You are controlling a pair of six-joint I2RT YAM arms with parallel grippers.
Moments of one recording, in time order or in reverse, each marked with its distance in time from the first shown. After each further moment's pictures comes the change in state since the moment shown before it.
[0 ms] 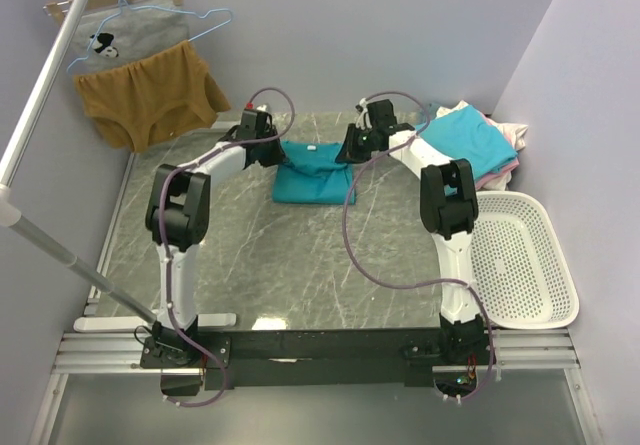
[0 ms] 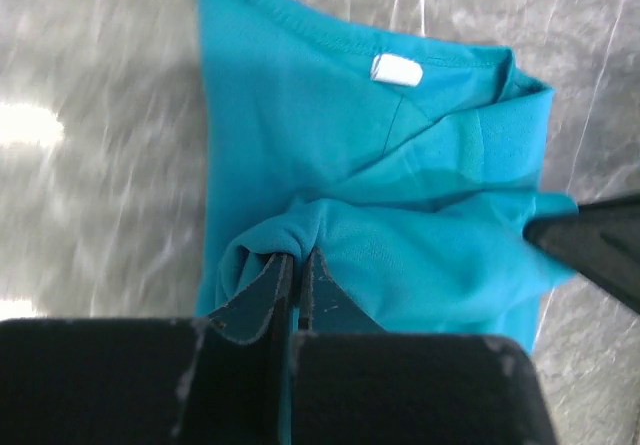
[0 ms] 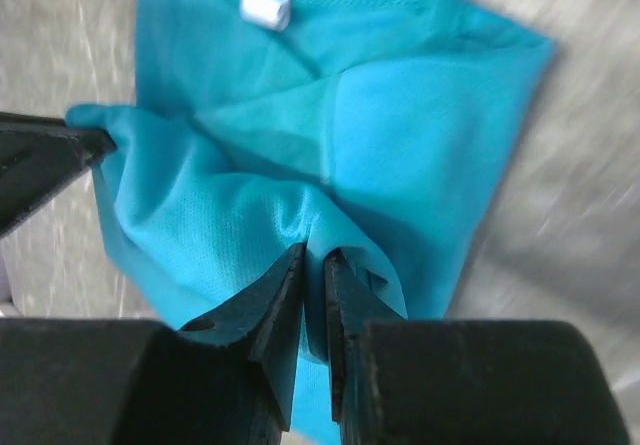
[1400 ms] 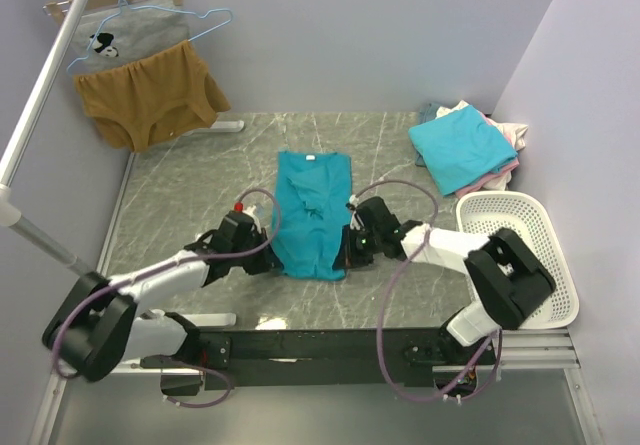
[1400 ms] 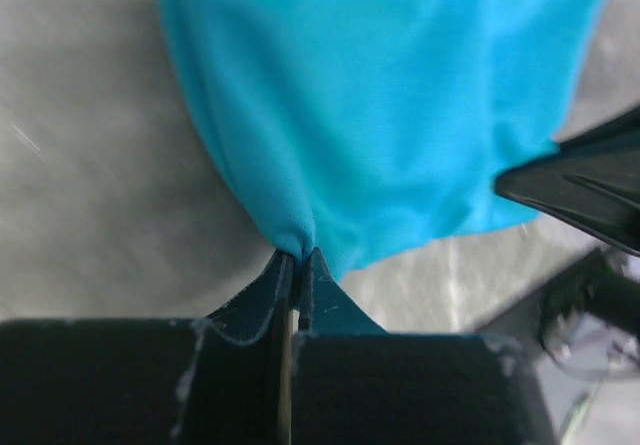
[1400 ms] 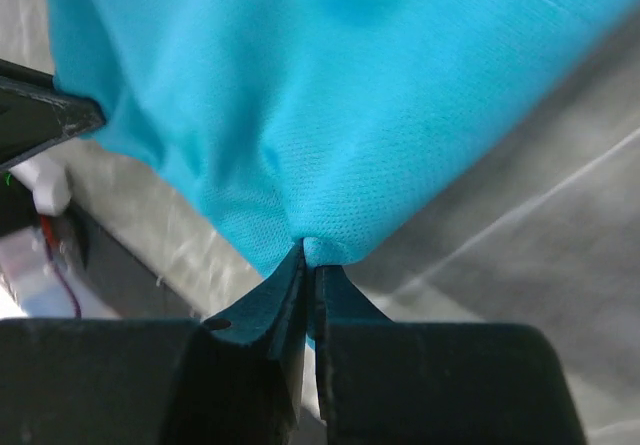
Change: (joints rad) left arm -0.214 -0.852 -1.115 0.155 0.093 -0.187; right arm 0.335 -0.755 -1.154 0.301 0.086 0.203
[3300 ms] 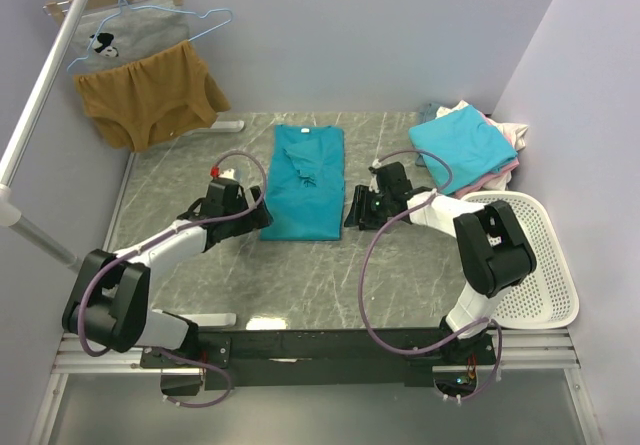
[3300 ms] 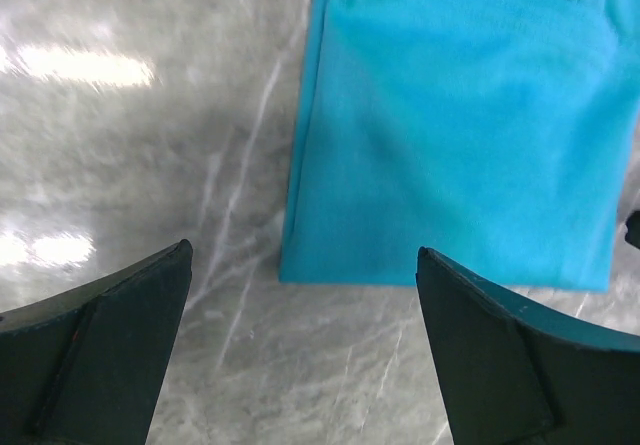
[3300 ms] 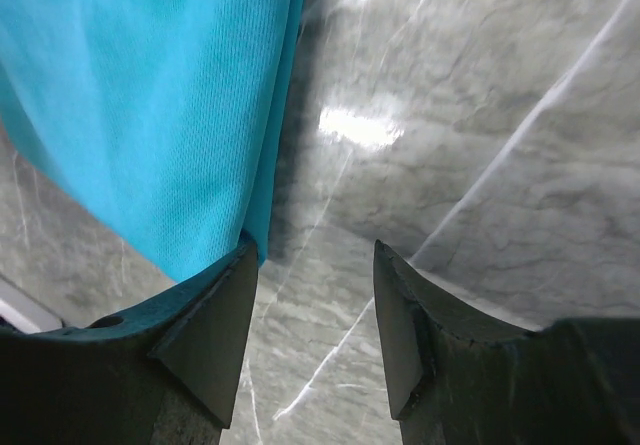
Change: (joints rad) left arm 0.171 0.109 0.226 -0.066 -0.236 0.159; right arm -0.230 0.167 0.233 -0.070 0.062 -0.103
